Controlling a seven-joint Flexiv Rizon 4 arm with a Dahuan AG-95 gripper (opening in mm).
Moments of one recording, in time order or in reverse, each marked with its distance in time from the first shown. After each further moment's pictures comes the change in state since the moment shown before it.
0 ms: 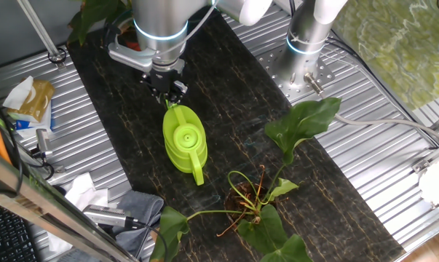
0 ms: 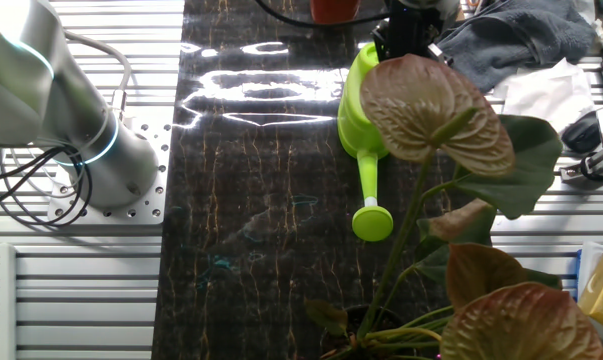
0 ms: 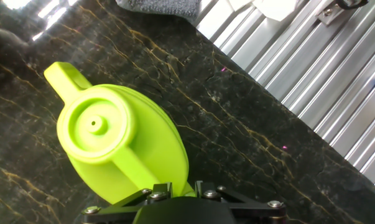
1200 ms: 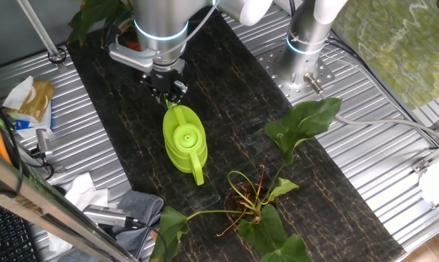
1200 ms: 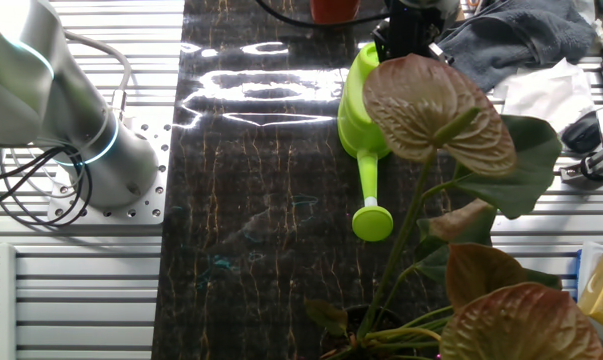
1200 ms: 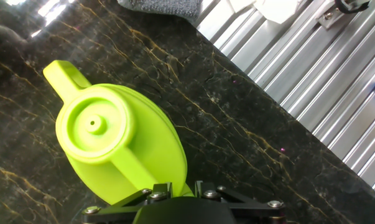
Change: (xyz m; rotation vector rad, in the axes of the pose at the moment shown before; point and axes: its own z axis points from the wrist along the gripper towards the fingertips) arm 0.001 0.000 -0.001 0.004 0.001 -0.001
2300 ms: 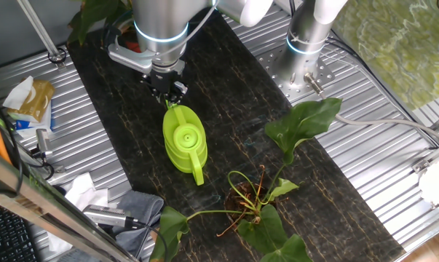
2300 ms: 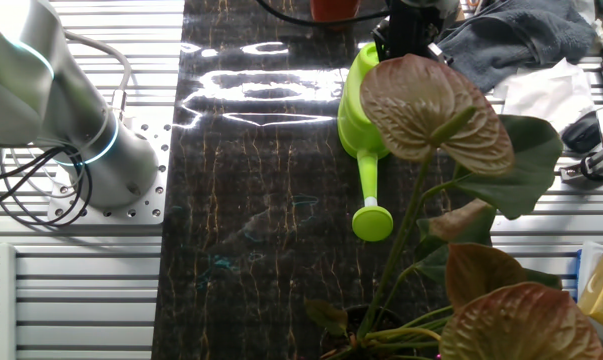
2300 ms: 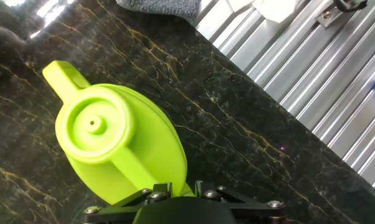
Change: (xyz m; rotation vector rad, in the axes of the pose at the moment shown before) arm -0.001 0.000 0.000 0.000 0.015 0.028
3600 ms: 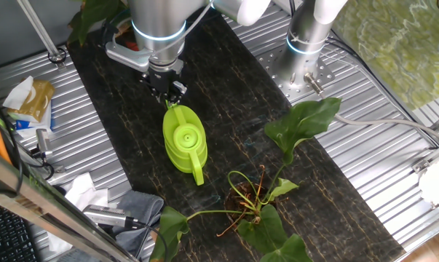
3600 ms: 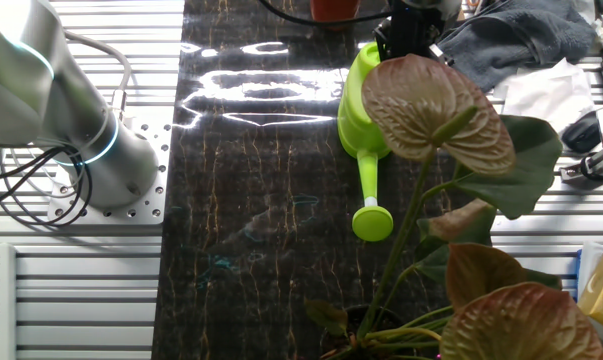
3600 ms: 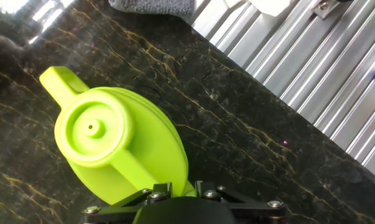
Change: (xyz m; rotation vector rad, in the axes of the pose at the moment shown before) arm 0.001 0.000 -0.001 -0.013 -0.001 0.020
